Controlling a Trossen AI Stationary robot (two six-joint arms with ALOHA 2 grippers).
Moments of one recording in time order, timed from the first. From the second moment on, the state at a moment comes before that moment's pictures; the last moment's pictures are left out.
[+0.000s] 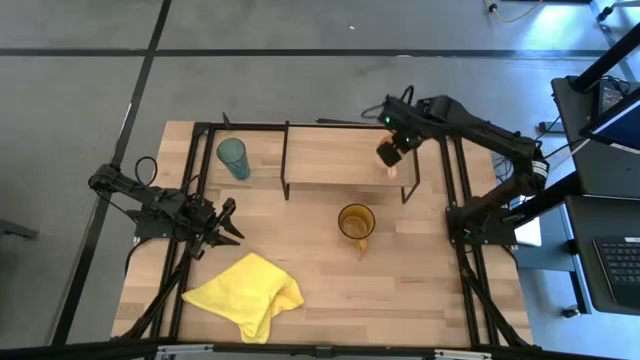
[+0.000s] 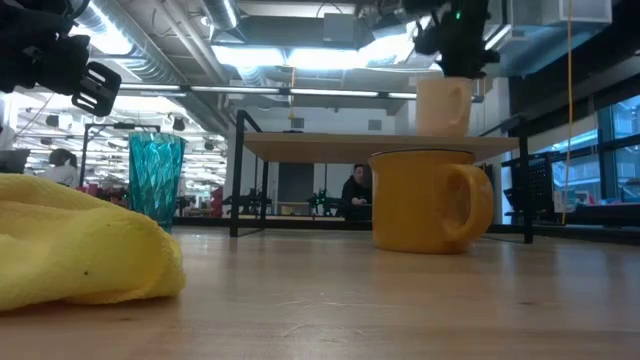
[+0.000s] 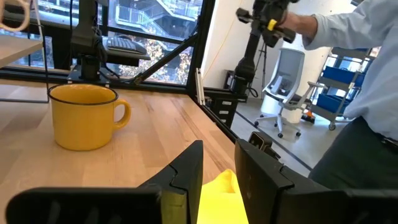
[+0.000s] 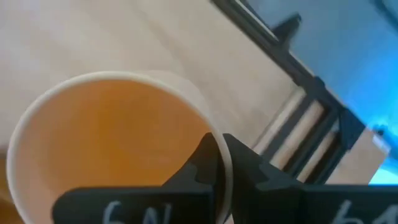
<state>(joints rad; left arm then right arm) -0.39 0.02 0.01 0.01 0.00 -0.23 -0.47 1.53 1.60 -1.40 0.28 0.40</state>
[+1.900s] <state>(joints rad) -0.39 0.02 0.01 0.01 0.00 -0.23 -0.18 1.52 2.09 -1.51 0.23 0.46</state>
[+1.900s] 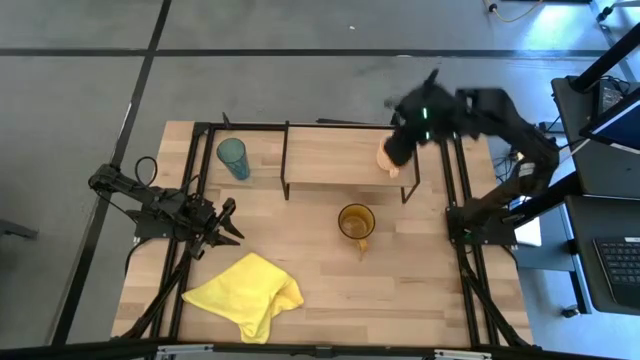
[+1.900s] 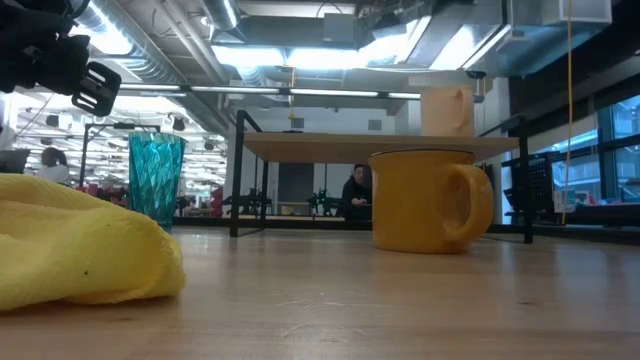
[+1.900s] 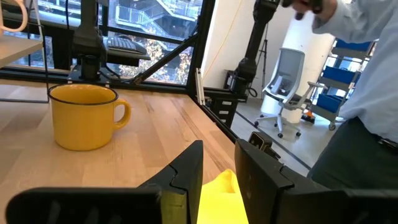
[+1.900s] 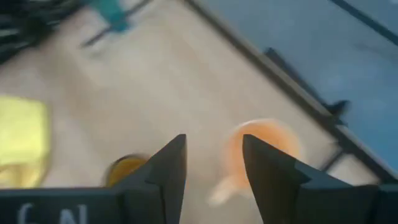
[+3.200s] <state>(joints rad) -0.39 0.02 0.01 0.01 0.00 -0.23 0.41 1.56 1.34 -1.15 0.14 1.59</state>
